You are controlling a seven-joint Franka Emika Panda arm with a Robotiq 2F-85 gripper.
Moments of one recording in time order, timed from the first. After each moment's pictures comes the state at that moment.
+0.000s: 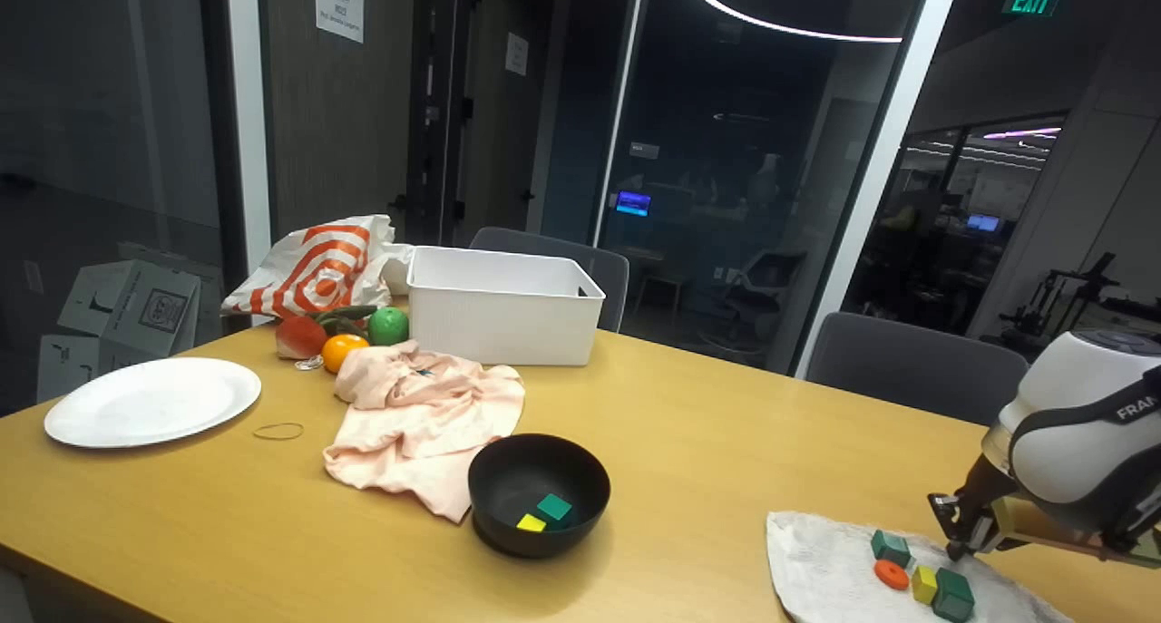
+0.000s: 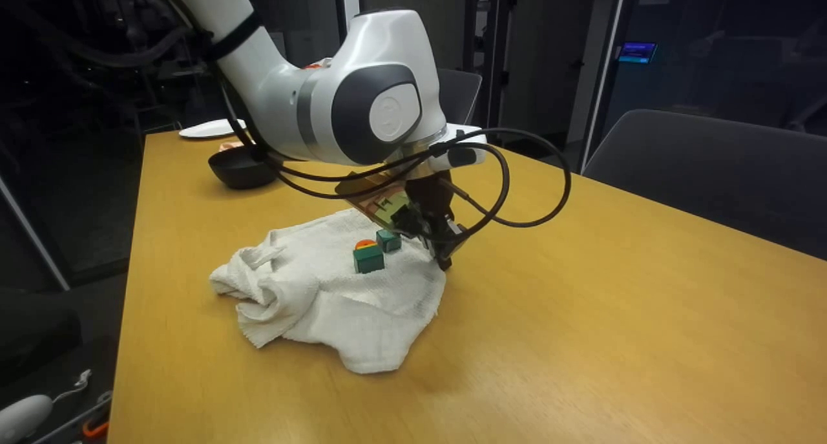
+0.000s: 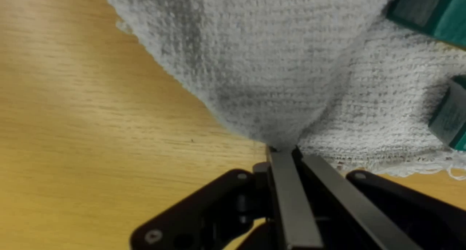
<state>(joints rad) 0.04 0.21 -0.21 -2.41 -0.21 2.84 0.32</state>
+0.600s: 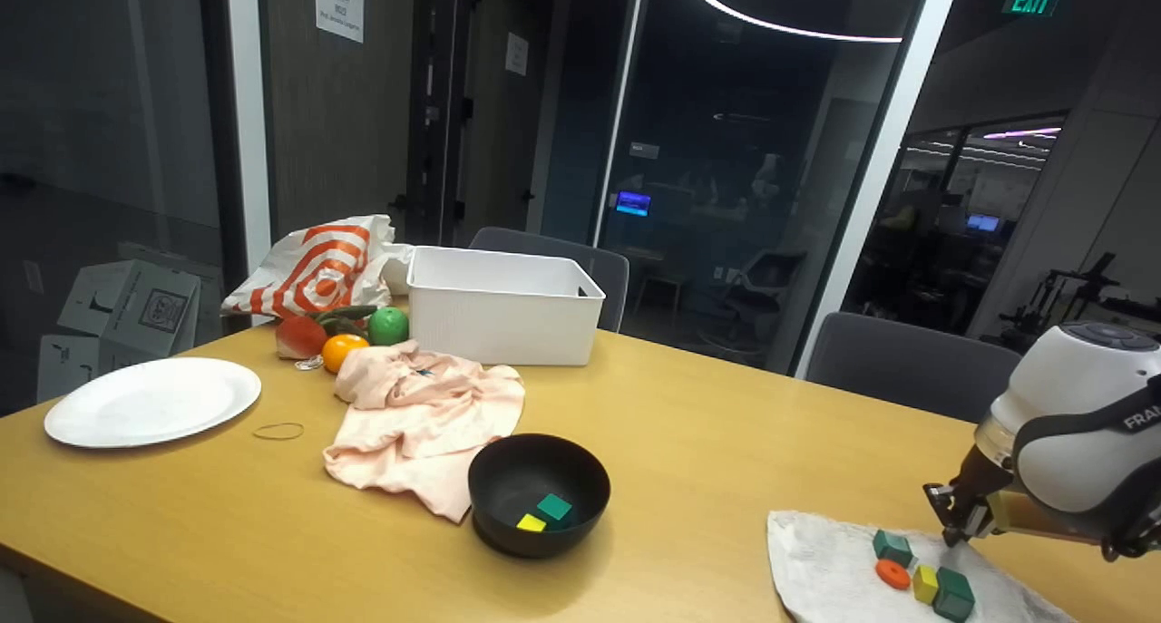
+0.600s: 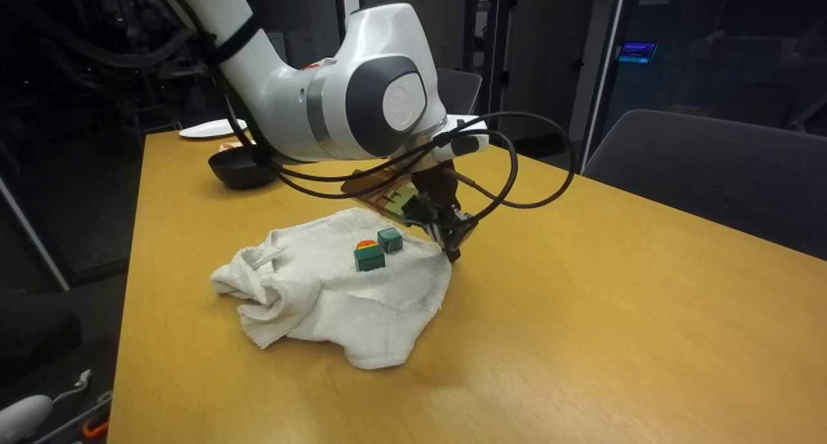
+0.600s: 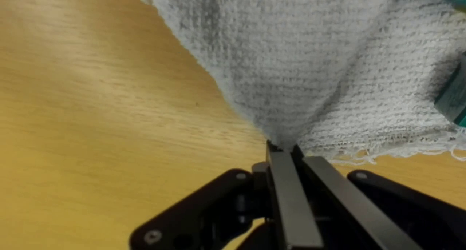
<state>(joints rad) 0.06 0.22 -0.24 -2.38 -0.34 2.86 0.38</state>
